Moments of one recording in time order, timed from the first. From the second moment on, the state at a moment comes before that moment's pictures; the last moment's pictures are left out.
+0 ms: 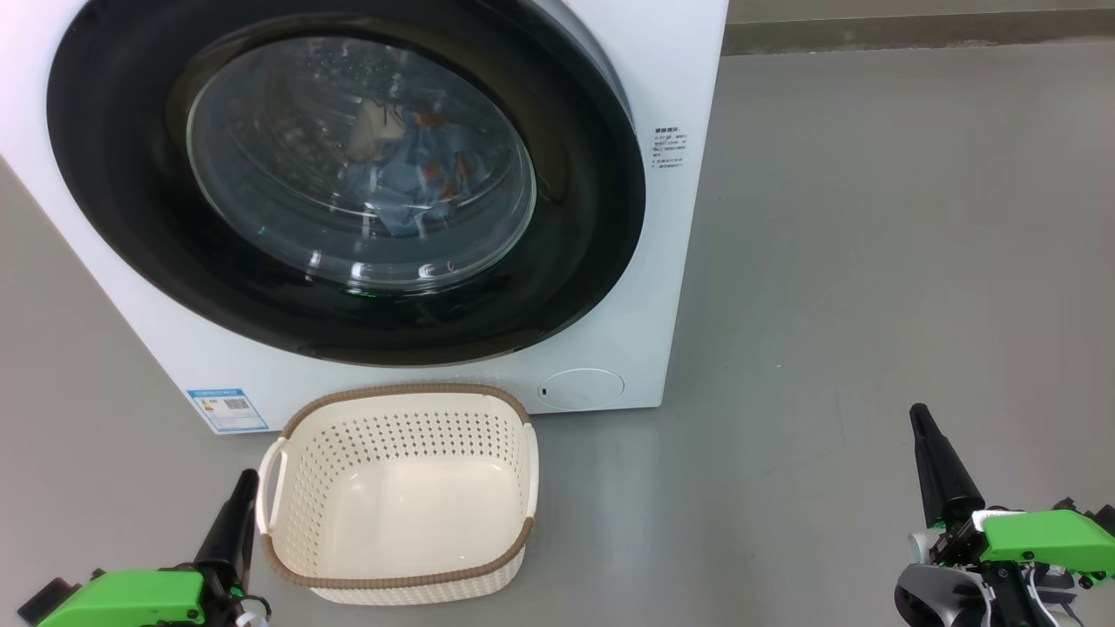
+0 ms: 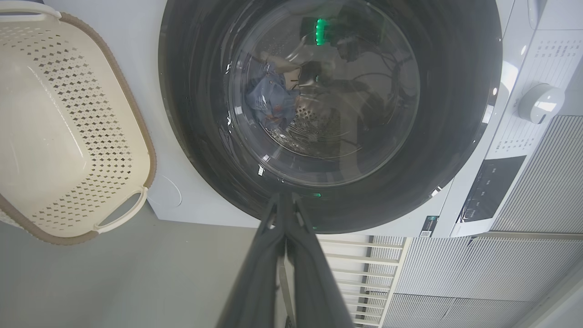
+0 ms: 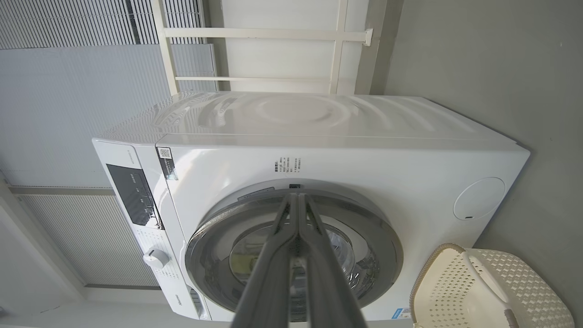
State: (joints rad) left arm -0.06 0.04 0.08 0.16 -1.60 -0.01 0.11; right arm -0.14 -0.16 0.02 0.29 1.75 0.13 -0.01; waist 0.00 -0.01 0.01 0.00
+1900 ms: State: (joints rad) left arm -0.06 0.04 0.08 0.16 -1.60 -0.01 0.11; right arm -0.14 -0.28 0.19 0.24 1.89 0.13 -0.14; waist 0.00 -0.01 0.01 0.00
